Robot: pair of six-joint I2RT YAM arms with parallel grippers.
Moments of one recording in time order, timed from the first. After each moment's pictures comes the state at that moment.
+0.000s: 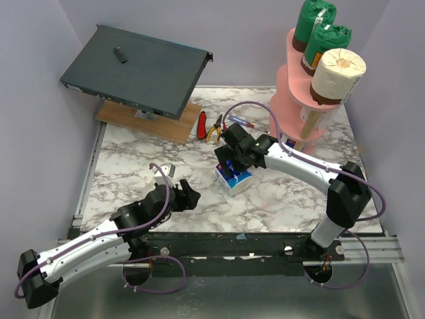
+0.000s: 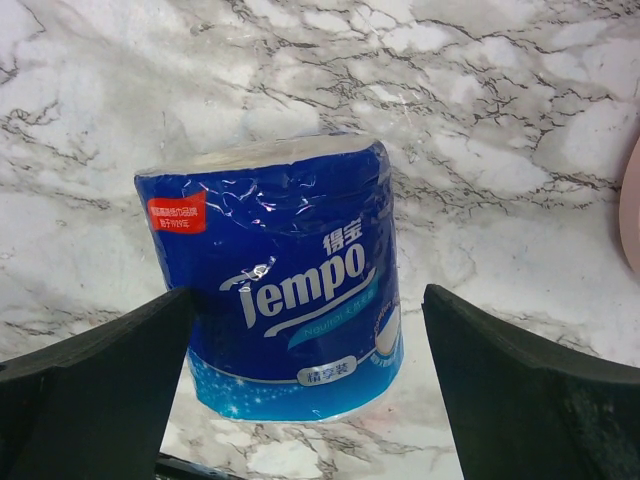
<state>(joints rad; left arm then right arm) -0.97 0.56 0.38 -0.36 -0.36 -0.83 0.83 1.67 1.33 -0.71 0.25 0.30</state>
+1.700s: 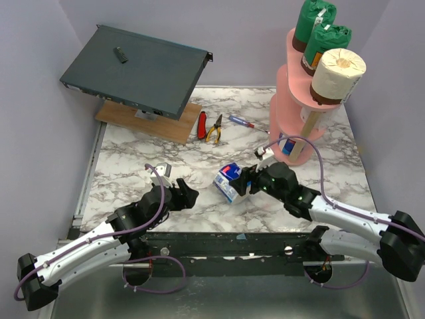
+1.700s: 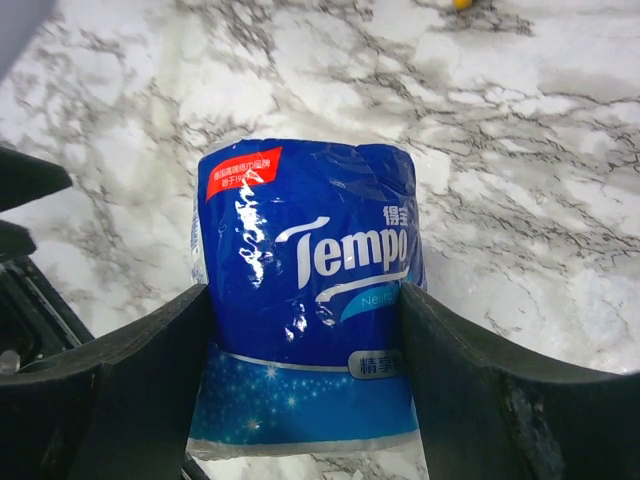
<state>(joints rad) -0.97 0.52 0.39 -0.37 -0.39 -0.83 0.83 1.08 0.52 0.17 0.05 0.38</state>
